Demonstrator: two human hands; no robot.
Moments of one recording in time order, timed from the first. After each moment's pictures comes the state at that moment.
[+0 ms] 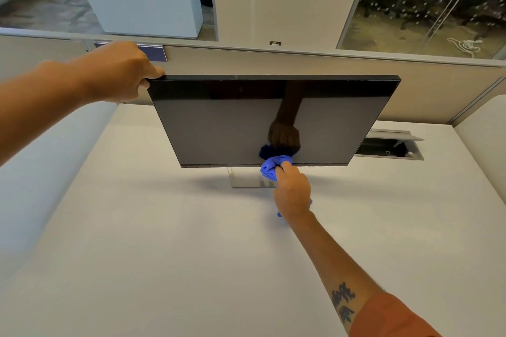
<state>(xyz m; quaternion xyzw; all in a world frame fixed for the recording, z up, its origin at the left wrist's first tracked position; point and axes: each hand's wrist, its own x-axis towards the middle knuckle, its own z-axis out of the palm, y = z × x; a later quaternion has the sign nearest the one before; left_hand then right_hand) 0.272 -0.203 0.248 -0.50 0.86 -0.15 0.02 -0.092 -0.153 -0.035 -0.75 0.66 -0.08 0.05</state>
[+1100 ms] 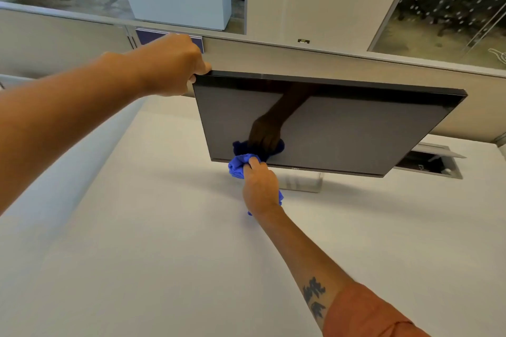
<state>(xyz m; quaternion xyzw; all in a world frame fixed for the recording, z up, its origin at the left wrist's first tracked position) 0.276 -0.197 0.243 -0.51 0.86 -0.08 0.00 0.054 -0.156 -0.038 -0.82 0.57 -0.06 0.09</state>
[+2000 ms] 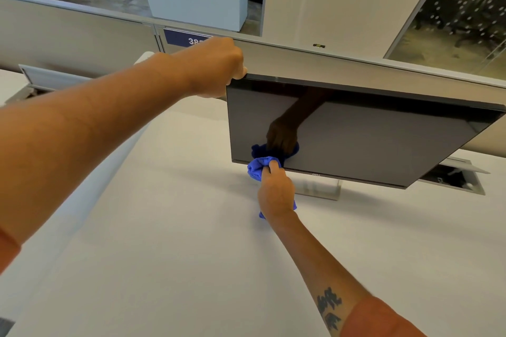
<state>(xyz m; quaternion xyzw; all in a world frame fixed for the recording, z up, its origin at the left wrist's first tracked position) 0.276 -0.195 0.242 -0.52 0.85 -0.07 -0.01 0.076 -0.161 -0.049 -0.77 0.63 -0.02 0.11</state>
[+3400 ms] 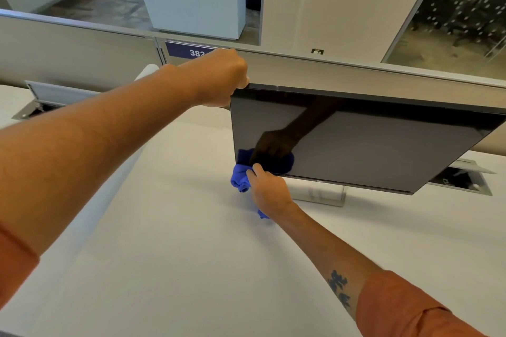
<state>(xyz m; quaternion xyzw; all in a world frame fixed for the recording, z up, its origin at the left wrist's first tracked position) 0.274 -0.202 0.245 -0.52 0.85 -0.08 0.03 0.091 -0.174 -0.038 -0.89 0.46 0.00 0.06</state>
